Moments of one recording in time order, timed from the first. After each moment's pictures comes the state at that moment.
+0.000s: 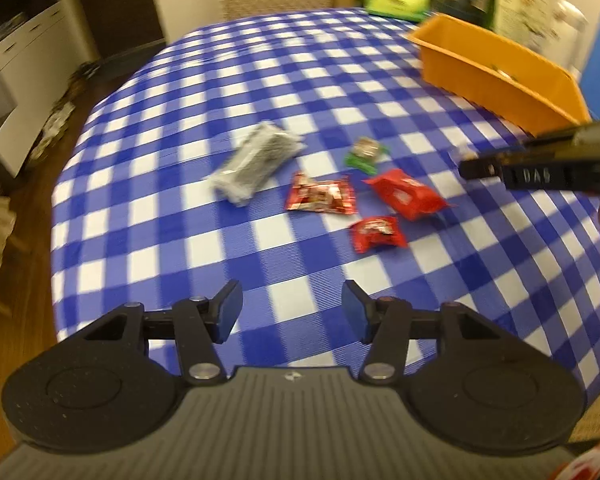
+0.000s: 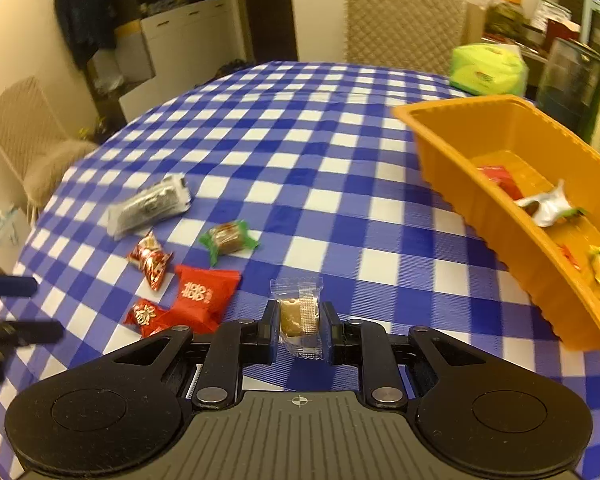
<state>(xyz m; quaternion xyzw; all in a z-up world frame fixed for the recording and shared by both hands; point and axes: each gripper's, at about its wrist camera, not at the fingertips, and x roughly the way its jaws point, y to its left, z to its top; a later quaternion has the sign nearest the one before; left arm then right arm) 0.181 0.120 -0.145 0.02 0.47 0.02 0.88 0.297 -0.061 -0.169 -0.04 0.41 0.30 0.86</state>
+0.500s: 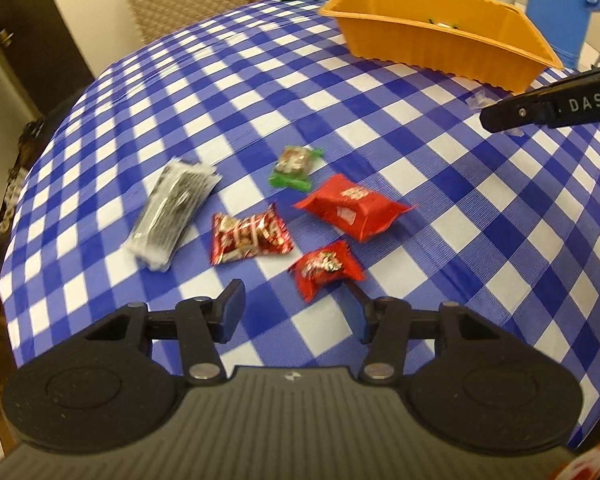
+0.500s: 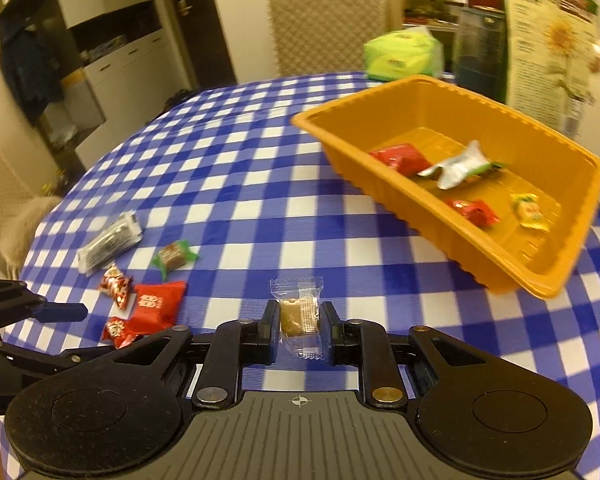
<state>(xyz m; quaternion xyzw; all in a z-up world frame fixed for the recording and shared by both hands) 0.228 0.084 -0.170 0.12 0.47 -0.06 0.87 0.290 -0.116 -0.155 0.03 0.42 0.22 0.88</state>
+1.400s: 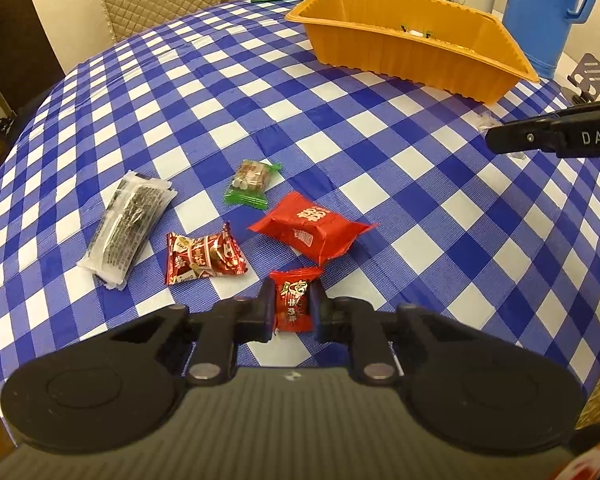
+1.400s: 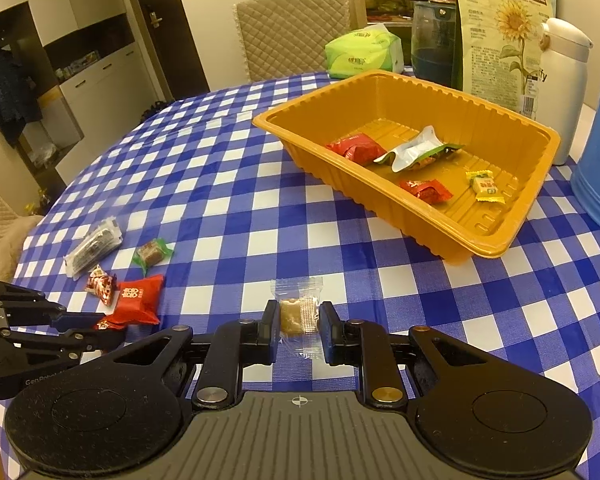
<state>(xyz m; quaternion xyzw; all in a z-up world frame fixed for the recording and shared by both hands) 0.235 0.075 -0.167 0.09 0.48 -0.10 0.87 0.270 -0.141 -0.149 0.05 0.42 0.19 0.89</state>
